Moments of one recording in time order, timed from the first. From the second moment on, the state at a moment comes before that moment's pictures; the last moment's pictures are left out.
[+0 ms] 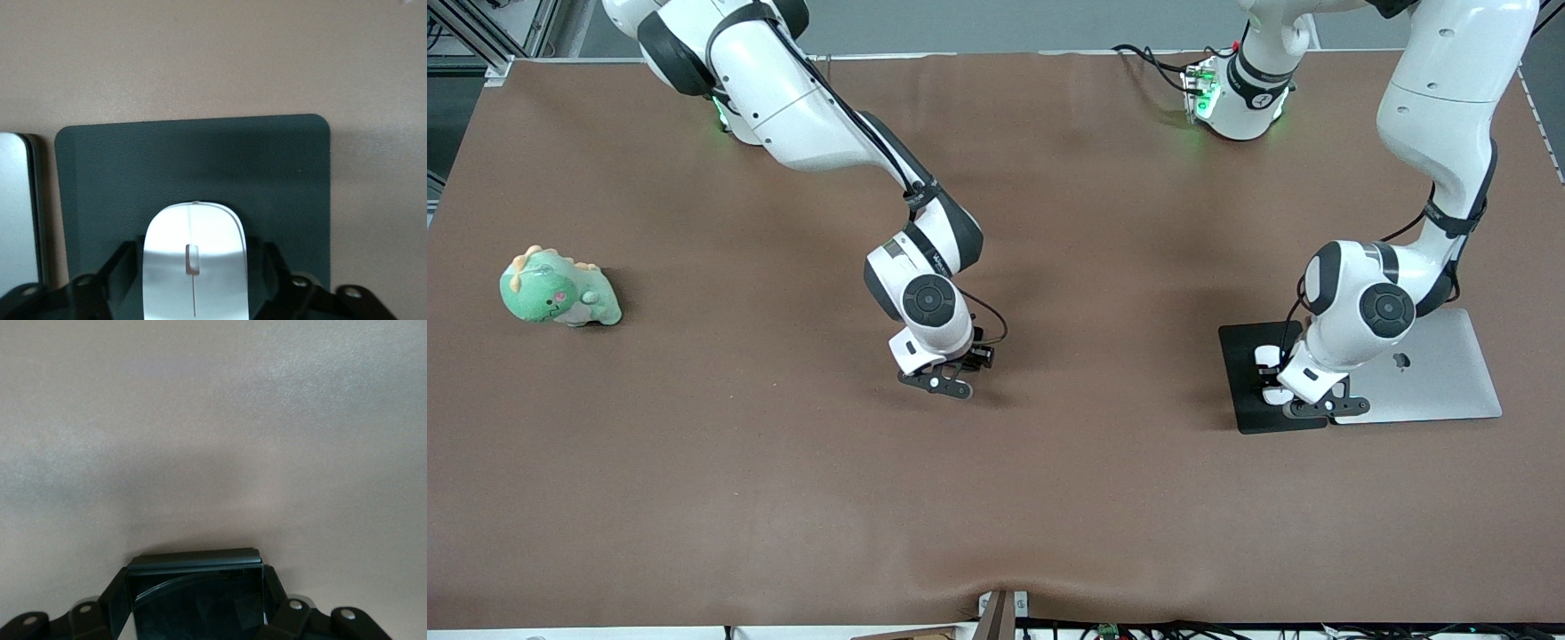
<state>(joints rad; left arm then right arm) 0.05 0.56 -0.10 -2.00 0.14 2.63 -0.17 0.62 0.88 0.04 -1.40 0.02 2.25 0.91</state>
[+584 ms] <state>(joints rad) 0.05 0.44 -0.14 -1.97 0.14 2.56 -0.17 0.46 0.80 0.02 -1.37 0.02 2.07 0.76</state>
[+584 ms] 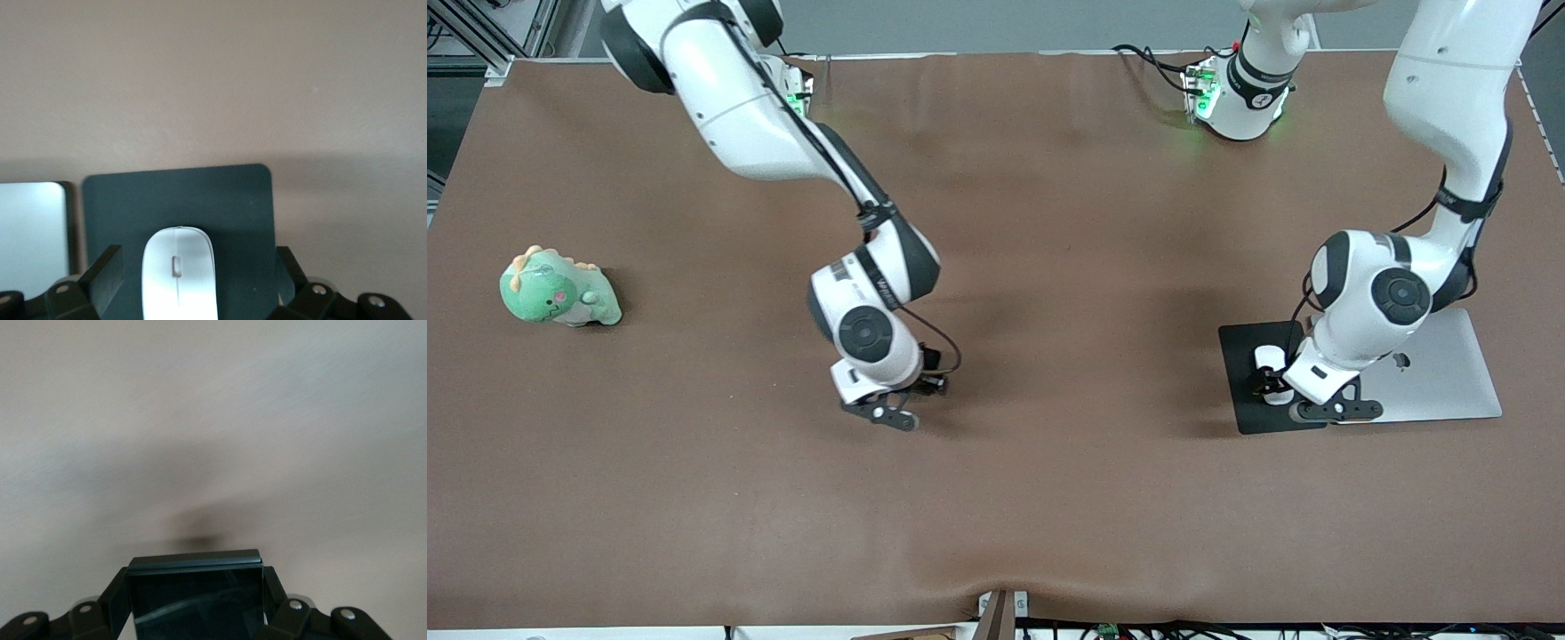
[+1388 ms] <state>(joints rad) 0.05 0.10 -0.16 -1.69 0.07 1.81 -0.16 -0.02 0.51 0.02 -1.69 0.02 1.89 0.01</state>
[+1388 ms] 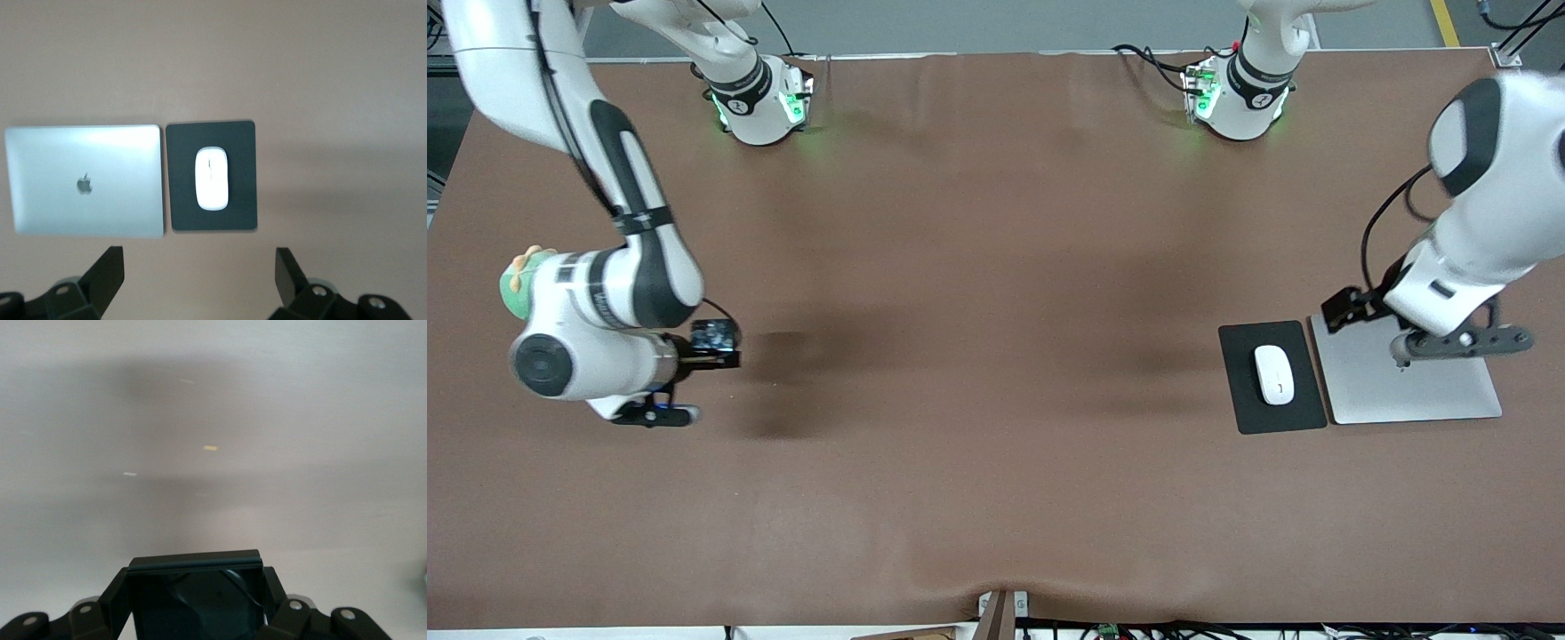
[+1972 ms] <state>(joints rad) 0.05 0.00 -0.18 -1.58 0.04 1.53 -0.10 -0.15 0.51 0.02 -1.82 -0.07 2.07 -0.09</state>
